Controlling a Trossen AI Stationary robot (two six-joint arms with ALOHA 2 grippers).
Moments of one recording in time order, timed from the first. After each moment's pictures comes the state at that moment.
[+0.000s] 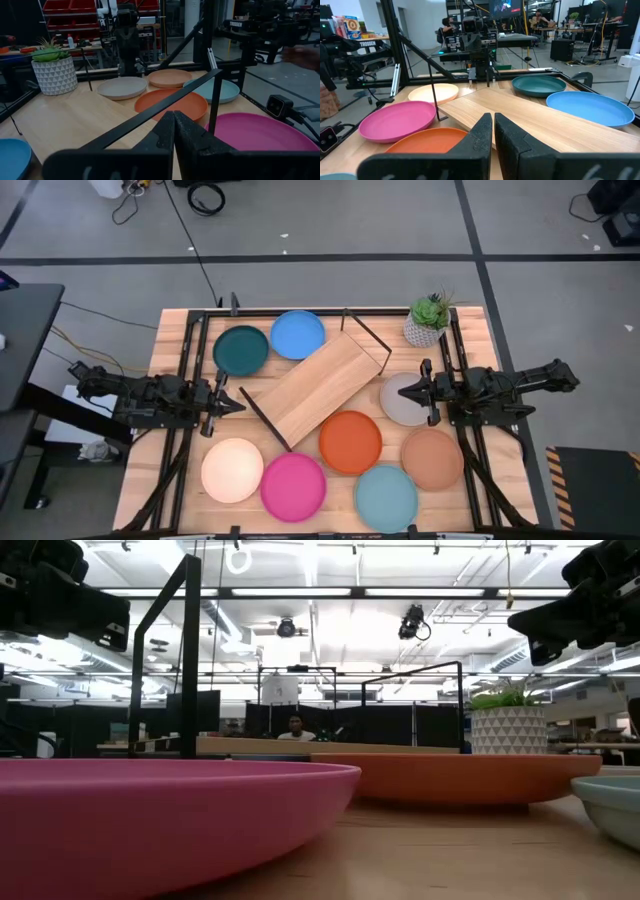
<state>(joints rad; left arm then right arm) -0.23 0.01 0.06 -0.06 -0.09 0.04 0.17 0.08 0.04 0.04 0.18 0.05</state>
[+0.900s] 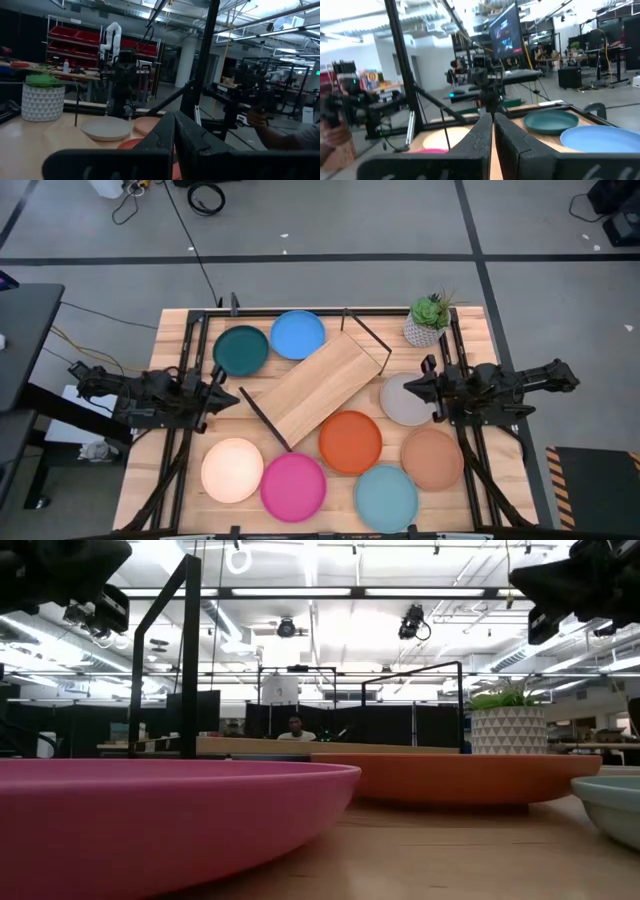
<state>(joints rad) -0.23 0.01 0.06 0.19 -0.10 -0.17 0.17 0.08 0.04 0.26 0.16 0.12</state>
